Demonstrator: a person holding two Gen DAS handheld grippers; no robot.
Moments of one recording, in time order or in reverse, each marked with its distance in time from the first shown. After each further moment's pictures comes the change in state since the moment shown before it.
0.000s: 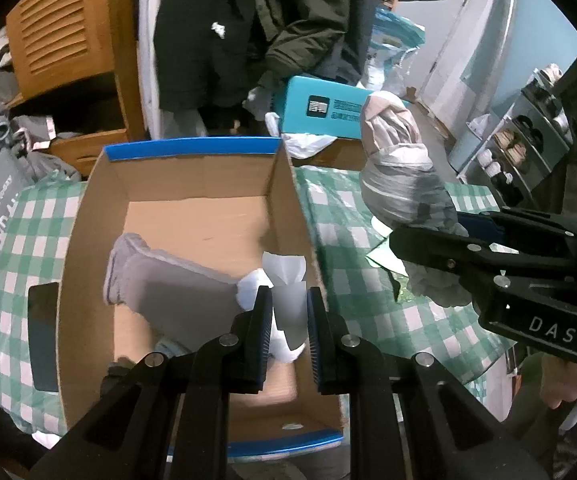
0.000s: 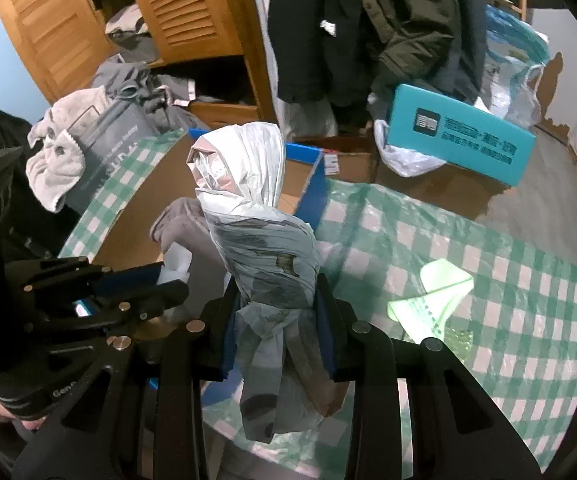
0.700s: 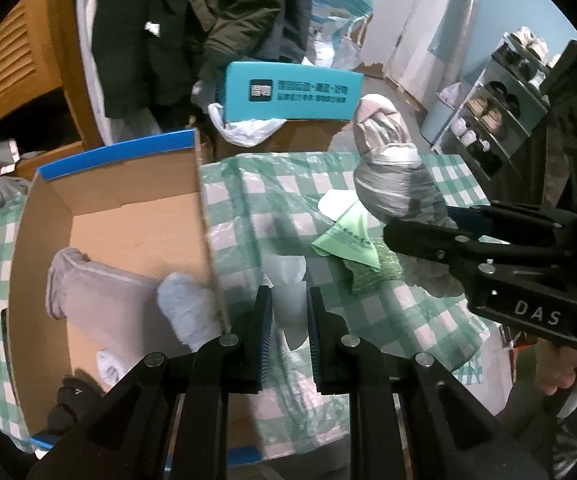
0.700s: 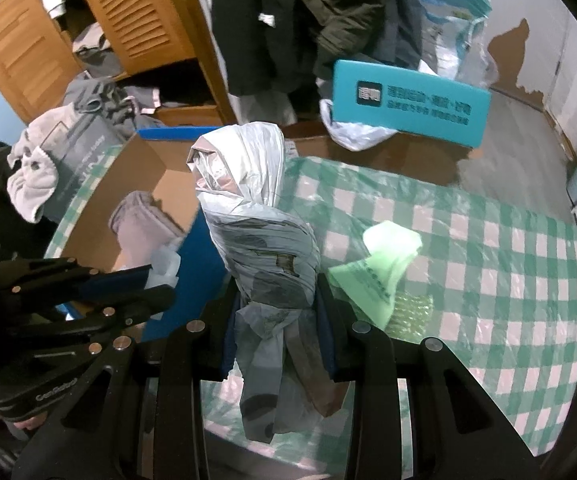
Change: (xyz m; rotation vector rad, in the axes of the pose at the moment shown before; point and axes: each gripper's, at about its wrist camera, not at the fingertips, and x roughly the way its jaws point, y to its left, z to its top) left arm 0.022 -0.067 0.001 0.110 0.047 -0.054; right arm -0.019 -0.066 -0.038 0.102 -0.004 -0.042
